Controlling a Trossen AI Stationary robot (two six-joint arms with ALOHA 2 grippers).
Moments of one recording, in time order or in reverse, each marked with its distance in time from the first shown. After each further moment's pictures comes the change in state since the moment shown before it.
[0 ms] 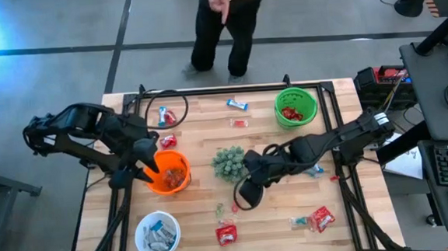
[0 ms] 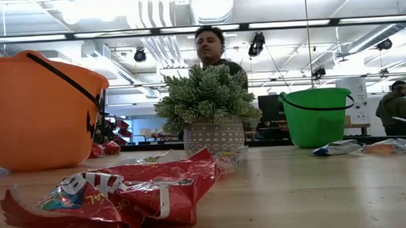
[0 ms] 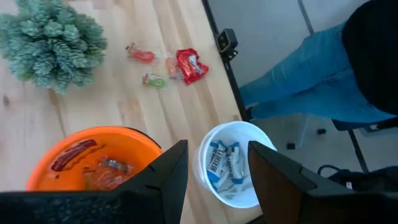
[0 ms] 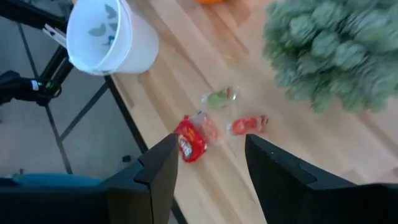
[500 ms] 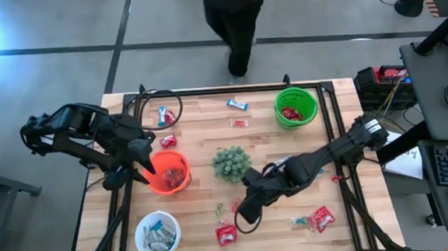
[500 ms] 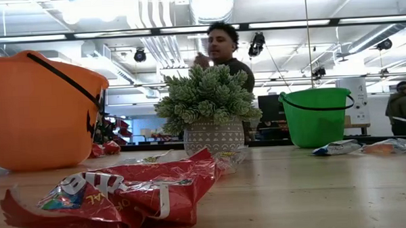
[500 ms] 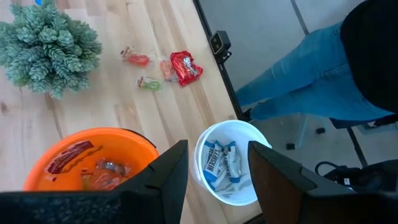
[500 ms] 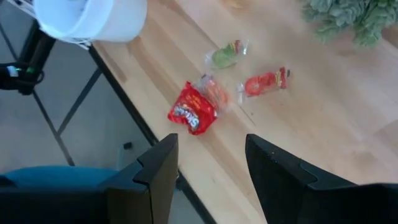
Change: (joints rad) left arm -0.024 -0.031 0.000 0.000 -0.003 0.000; right arm 0.102 0.100 0.016 0.001 0.009 0.177
